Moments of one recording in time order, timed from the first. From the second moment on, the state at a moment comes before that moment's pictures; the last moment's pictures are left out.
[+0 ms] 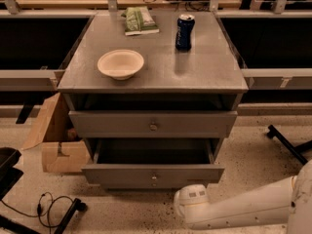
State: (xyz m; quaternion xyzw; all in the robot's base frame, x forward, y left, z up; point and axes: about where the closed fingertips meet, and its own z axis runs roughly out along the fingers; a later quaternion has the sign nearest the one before) arm 0.473 -0.102 0.332 -0.70 0.68 -0.10 0.18
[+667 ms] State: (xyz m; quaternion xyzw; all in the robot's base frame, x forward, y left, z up) arm 0.576 -0.129 0.360 -0.73 0.63 -0.15 0.23
